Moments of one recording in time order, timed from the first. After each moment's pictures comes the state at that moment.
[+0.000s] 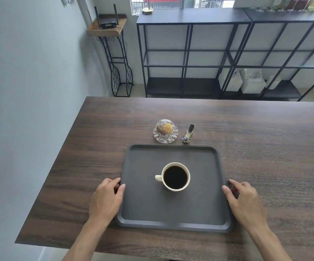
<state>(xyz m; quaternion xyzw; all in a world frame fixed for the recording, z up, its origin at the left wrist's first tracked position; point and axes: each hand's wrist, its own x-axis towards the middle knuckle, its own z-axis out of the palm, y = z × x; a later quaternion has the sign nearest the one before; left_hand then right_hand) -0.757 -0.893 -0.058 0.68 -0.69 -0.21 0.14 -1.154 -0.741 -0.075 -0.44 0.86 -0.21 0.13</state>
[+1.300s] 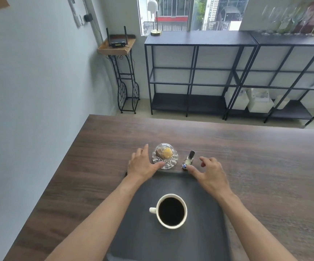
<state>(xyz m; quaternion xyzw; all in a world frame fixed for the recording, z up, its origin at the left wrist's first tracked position) -0.917 -1.045 -0.026 0.63 -0.74 -0.24 0.07 -1.155 -0.934 -0.040 -0.51 0.80 -0.25 0.20</state>
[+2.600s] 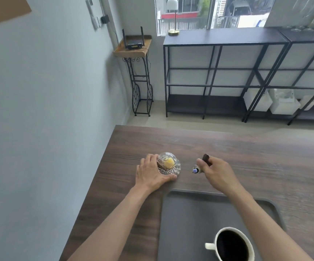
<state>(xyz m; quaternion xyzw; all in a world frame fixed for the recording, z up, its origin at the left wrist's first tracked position) -0.808 -1.134 -0.045 0.61 -0.76 -0.21 0.10 -1.046 -1.053 -0.009 -0.49 0.77 -0.27 0.30</state>
